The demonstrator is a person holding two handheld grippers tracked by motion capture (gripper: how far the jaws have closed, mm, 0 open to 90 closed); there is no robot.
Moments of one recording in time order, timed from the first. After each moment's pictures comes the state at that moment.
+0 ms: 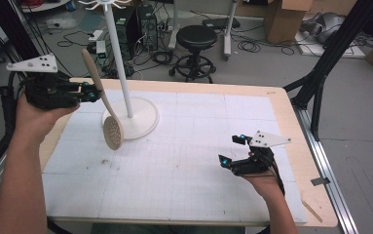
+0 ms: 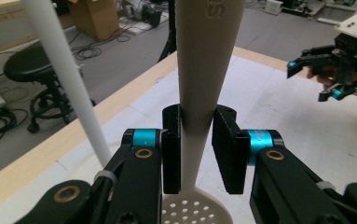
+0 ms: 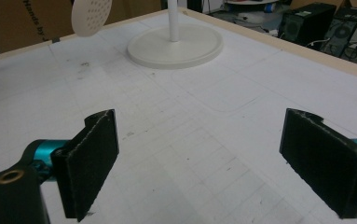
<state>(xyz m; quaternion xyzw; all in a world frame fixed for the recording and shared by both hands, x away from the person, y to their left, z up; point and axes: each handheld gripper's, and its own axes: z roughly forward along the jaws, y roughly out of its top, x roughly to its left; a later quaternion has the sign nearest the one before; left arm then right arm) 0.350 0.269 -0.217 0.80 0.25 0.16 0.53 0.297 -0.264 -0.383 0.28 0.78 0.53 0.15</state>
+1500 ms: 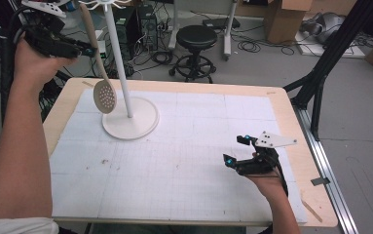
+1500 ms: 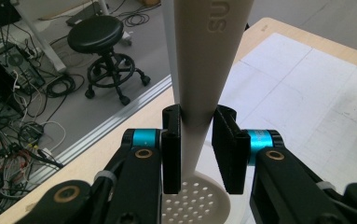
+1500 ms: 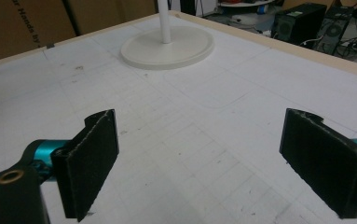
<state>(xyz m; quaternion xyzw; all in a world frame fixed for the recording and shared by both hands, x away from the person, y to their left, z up) 0.434 0.270 -0.158 0.82 0.32 0.20 0.43 0.296 -0.277 -0.386 0.29 0.77 0.54 0.15</state>
